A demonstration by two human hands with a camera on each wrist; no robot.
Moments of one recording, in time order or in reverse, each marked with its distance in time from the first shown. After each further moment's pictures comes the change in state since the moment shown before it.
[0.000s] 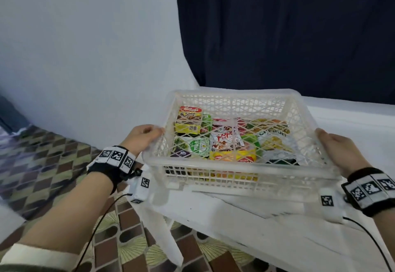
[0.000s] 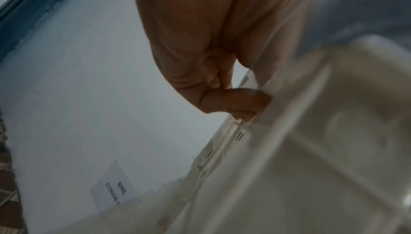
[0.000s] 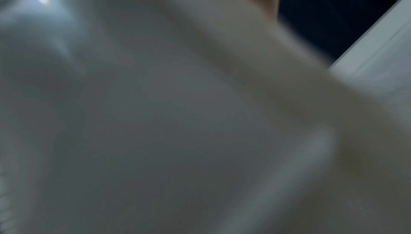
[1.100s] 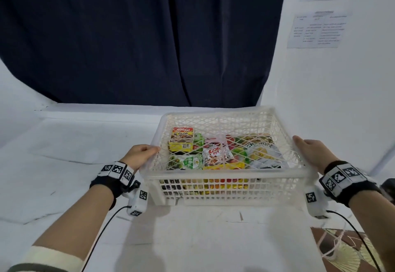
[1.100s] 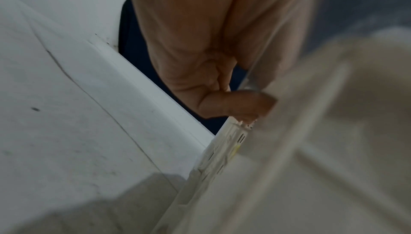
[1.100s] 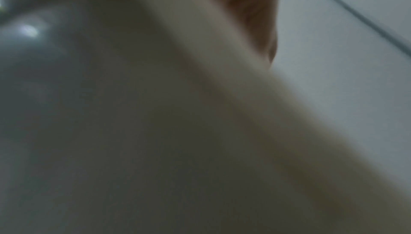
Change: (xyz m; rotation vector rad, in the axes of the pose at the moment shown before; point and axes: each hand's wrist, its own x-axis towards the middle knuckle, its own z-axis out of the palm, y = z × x) left_hand -0.148 0.225 0.628 0.028 -0.246 0.021; right_hand 0.125 0.340 -0.585 -0.198 0.144 0.139
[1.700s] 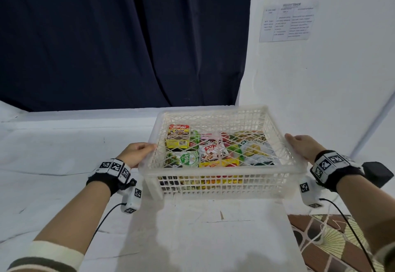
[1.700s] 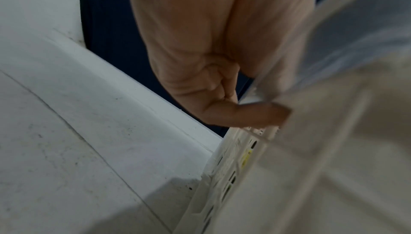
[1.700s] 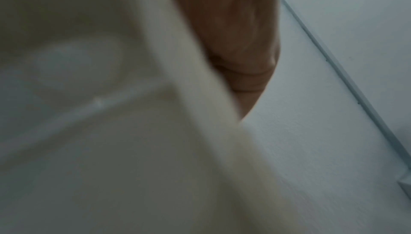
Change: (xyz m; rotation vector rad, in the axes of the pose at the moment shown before) left_hand 0.020 0.030 0.048 0.112 -0.126 0.001; right_hand 0.036 0.045 -0.028 -0.059 -0.049 0.065
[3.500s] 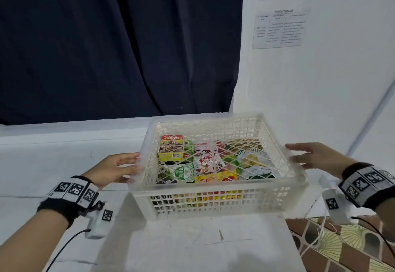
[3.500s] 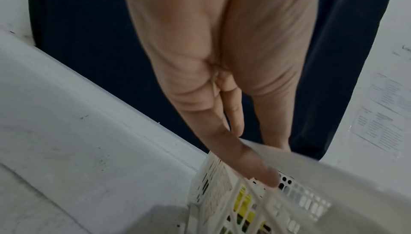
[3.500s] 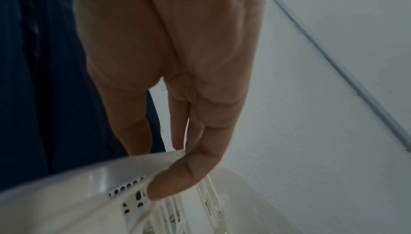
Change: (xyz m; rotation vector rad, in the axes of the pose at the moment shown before) left_hand -0.001 0.011 -0.036 -0.112 -0.203 0.047; right_hand -0.023 0.006 -0.040 0.134 -0.252 -0.128
